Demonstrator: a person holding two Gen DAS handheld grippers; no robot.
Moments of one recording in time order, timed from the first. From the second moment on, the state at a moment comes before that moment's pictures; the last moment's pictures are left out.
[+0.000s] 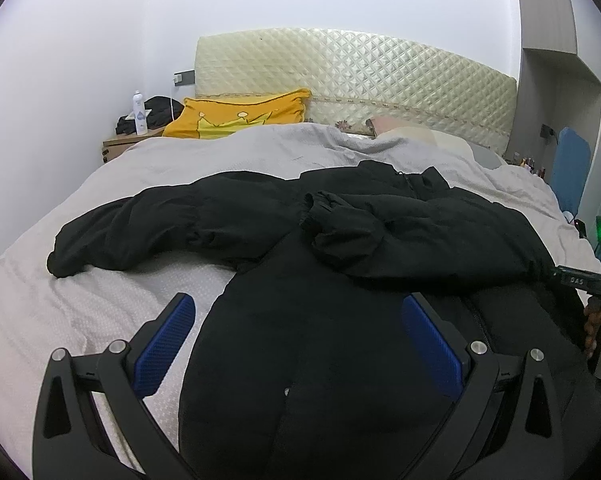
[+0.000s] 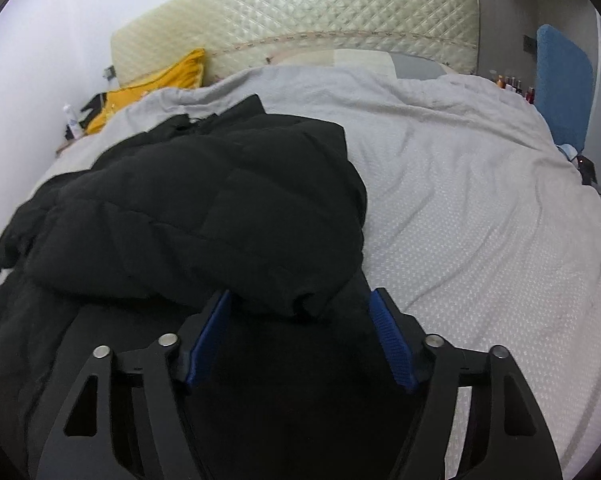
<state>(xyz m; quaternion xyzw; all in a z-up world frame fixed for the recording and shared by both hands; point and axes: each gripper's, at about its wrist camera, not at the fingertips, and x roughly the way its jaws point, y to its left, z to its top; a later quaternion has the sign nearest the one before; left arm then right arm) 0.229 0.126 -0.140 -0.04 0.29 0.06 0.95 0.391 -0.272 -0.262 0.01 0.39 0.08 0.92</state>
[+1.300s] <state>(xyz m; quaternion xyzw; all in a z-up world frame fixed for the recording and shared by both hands) 0.194 0.088 -0.088 -0.05 0.25 0.05 0.97 0.329 -0.303 -0.183 0.10 0.28 0.05 0.95</state>
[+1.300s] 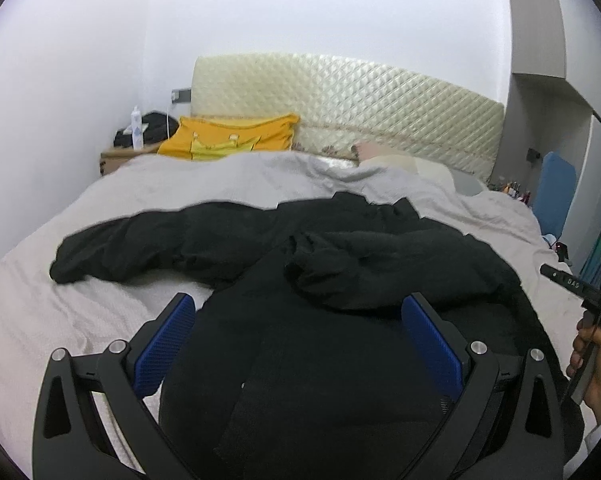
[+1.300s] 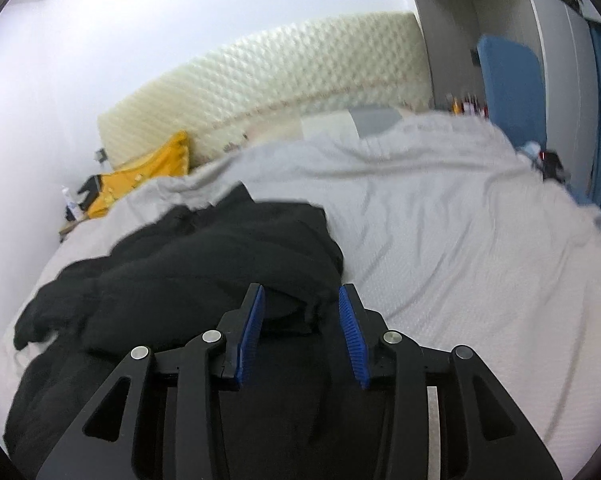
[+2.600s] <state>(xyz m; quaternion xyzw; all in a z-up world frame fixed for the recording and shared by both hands) 0.132 0.025 -0.054 -0.02 0.23 -0.02 0.97 0.113 -0.232 -0.129 0.06 0.19 0.13 0.97</state>
